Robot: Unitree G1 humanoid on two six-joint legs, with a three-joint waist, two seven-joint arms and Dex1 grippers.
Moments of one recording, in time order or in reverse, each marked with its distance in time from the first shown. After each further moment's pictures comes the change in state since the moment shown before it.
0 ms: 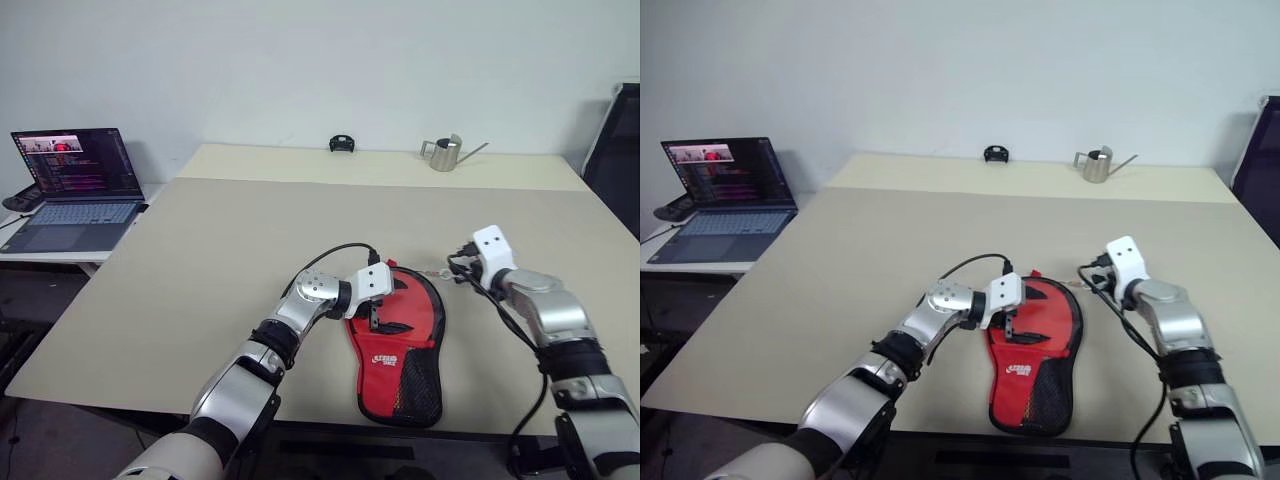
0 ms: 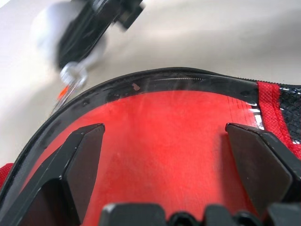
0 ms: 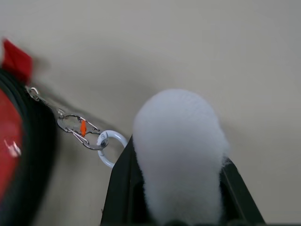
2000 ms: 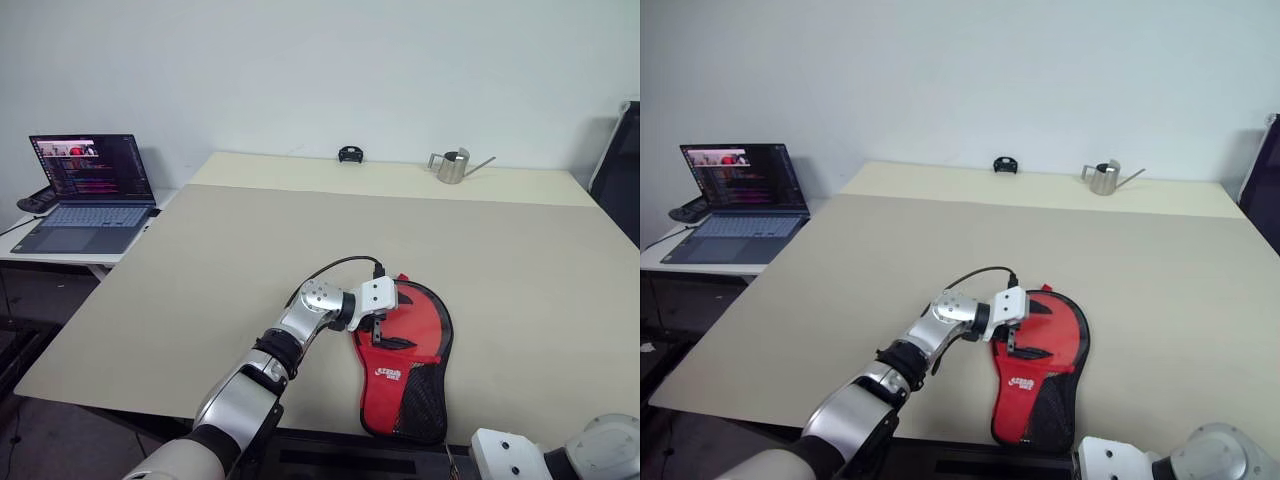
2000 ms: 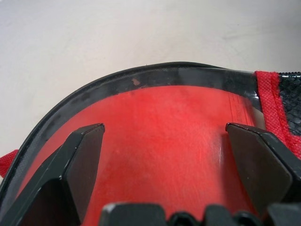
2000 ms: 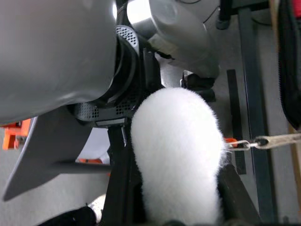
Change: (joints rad) left arm 0.039 -0.023 -0.014 0.004 0.014 -0.022 -0.036; right arm 0.974 -0.727 0.130 -1.251 0.421 0.018 0.399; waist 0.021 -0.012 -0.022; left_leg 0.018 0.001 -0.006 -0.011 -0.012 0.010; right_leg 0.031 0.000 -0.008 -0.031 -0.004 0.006
